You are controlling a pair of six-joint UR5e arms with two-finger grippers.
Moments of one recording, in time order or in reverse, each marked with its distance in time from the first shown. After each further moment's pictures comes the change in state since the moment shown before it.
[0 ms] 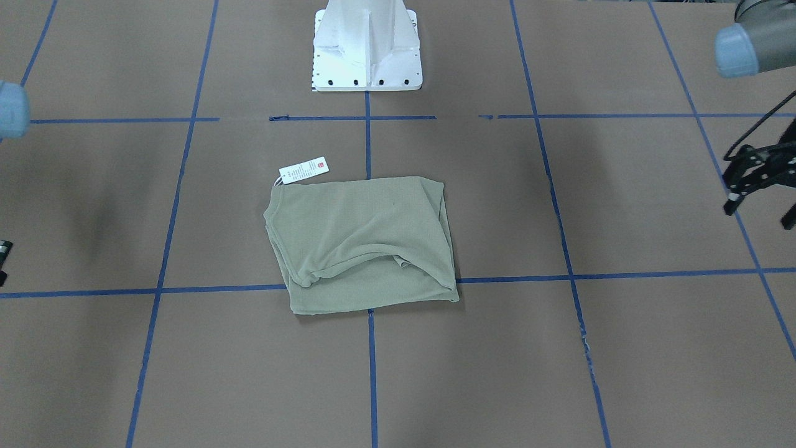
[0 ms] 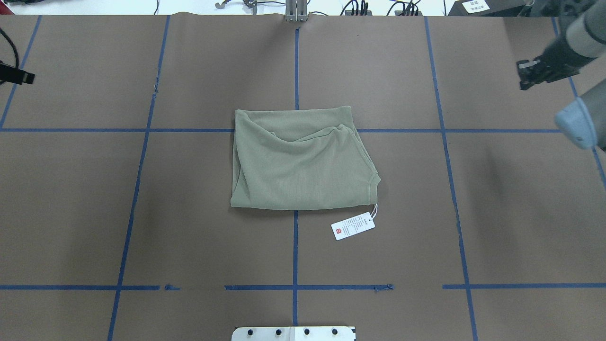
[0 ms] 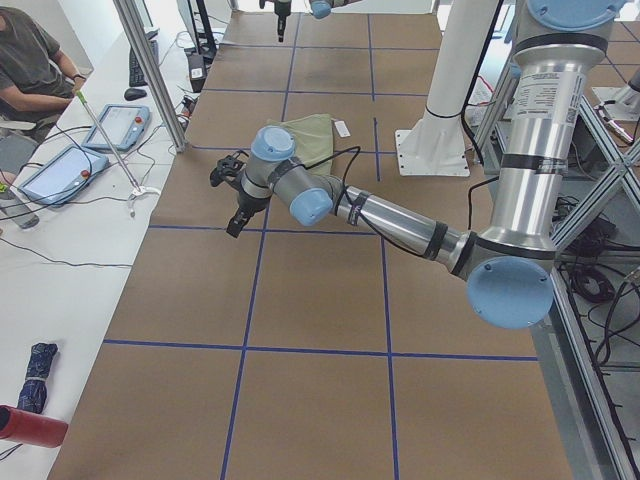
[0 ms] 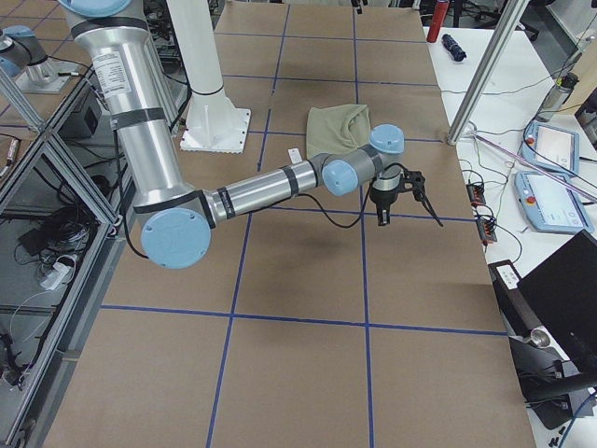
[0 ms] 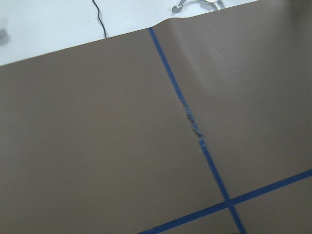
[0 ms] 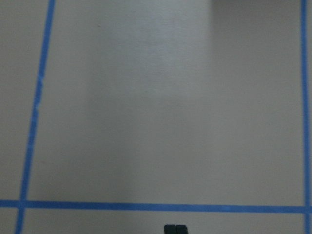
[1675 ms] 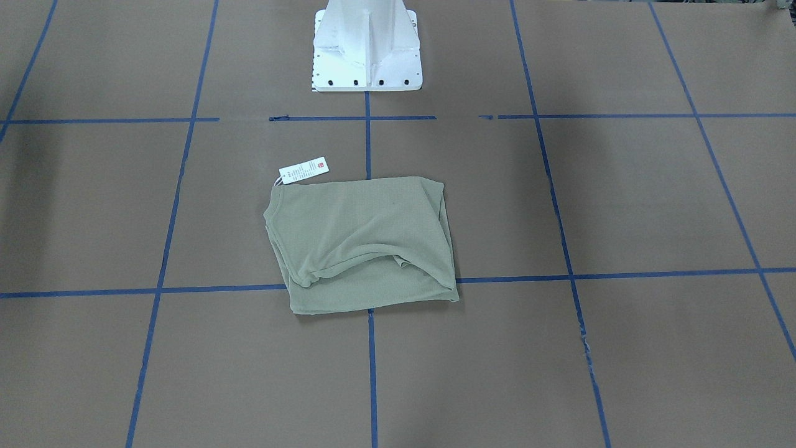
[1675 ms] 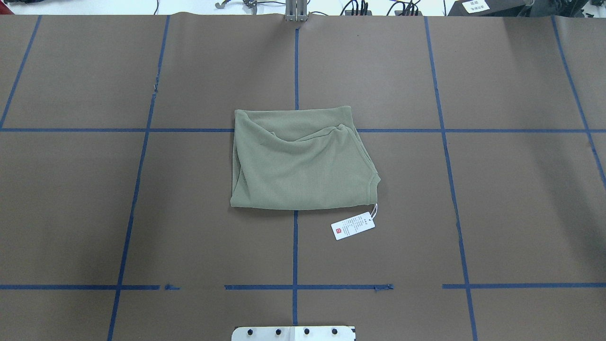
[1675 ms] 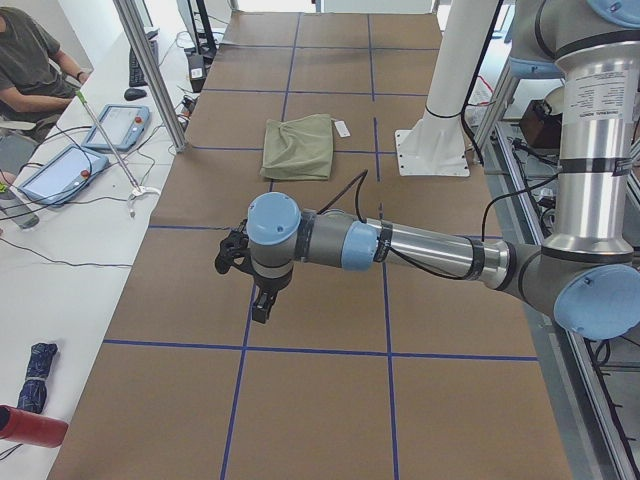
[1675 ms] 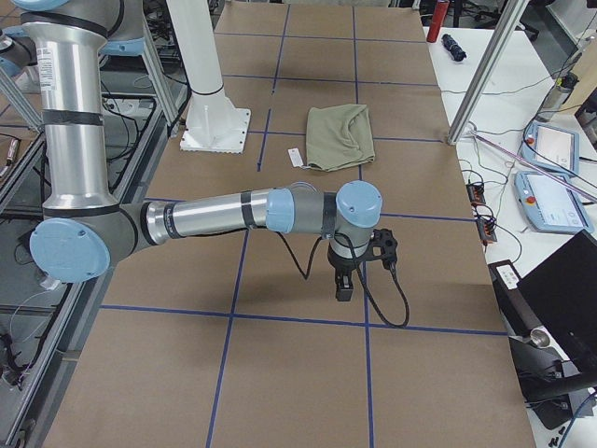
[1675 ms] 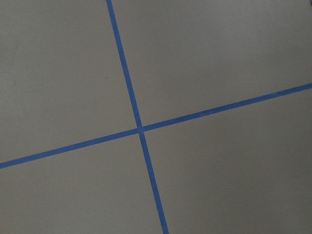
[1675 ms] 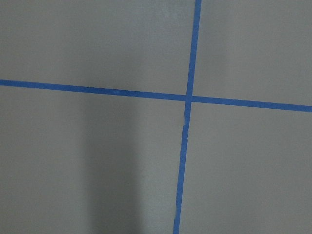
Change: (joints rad) left arm -0.276 0.155 0.007 0.377 -0.237 0.402; right arm 0.314 -0.213 0.109 -0.339 0.198 -0.554
